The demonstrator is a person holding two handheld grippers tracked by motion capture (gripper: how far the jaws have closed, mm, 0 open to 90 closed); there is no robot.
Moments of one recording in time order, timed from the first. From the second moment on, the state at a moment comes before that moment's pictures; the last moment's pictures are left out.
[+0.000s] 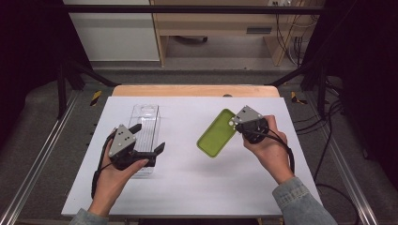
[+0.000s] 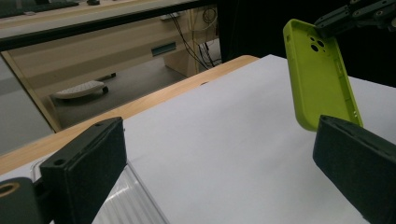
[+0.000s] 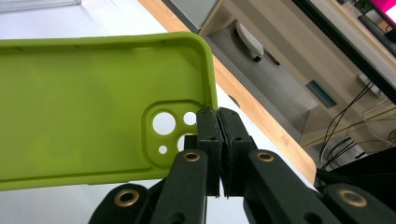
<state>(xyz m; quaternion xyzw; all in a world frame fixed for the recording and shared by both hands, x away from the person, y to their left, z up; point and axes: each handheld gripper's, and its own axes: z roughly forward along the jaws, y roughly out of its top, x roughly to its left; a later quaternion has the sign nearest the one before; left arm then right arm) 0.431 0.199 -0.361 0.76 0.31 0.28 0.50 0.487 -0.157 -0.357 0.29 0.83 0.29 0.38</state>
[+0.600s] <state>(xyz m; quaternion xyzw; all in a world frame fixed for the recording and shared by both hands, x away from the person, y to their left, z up) 0.454 0.162 -0.352 0.78 0.29 0.26 0.49 0.475 -0.136 -0.357 0.27 0.83 0.28 0.41</state>
